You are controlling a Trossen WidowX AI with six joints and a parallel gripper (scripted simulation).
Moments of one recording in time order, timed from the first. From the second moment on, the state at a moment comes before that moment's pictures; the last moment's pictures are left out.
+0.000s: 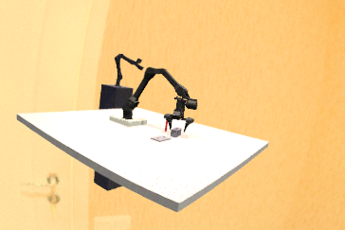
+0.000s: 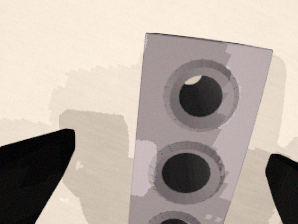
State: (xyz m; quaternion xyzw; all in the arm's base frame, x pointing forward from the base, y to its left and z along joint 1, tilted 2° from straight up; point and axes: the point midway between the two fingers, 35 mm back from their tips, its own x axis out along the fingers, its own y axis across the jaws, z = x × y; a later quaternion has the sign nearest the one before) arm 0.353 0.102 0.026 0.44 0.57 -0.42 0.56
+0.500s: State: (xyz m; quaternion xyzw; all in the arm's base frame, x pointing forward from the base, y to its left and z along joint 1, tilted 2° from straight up) arm 0.351 0.101 0.006 0.44 0.57 -0.42 0.56
